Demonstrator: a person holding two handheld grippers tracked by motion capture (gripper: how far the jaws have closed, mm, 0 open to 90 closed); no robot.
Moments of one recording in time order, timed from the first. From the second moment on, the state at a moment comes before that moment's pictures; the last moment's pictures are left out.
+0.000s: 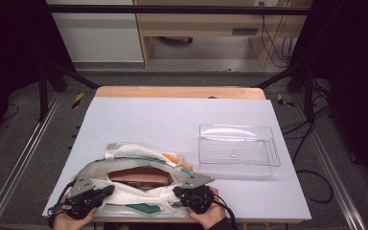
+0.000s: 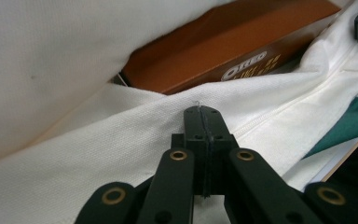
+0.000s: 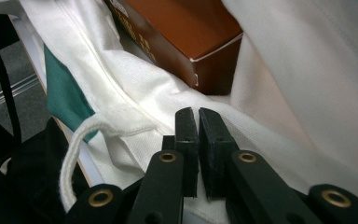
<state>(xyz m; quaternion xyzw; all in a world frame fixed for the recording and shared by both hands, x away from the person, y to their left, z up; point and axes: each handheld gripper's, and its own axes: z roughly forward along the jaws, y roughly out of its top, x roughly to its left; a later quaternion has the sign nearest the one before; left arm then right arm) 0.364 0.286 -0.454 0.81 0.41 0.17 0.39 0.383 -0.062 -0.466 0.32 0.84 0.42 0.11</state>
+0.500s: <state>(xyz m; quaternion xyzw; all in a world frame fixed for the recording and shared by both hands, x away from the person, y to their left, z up) 0.369 0.289 -0.455 0.80 0.42 0.15 0.41 0.384 -0.061 -0.461 0.32 0.84 0.42 0.10</state>
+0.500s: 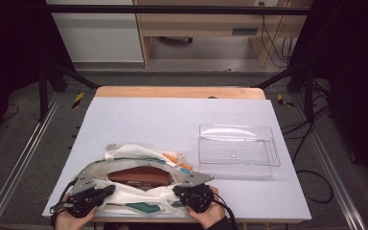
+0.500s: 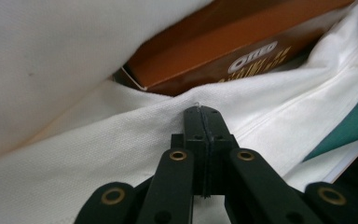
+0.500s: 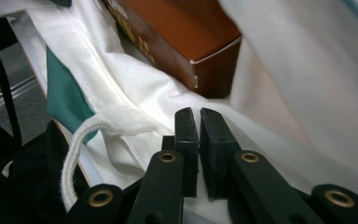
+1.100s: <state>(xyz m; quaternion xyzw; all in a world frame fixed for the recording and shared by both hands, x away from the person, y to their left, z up) 0.412 0.278 -0.430 0.78 0.40 0.24 0.41 0.382 -0.042 -0.448 0.31 0.83 0.45 0.10</state>
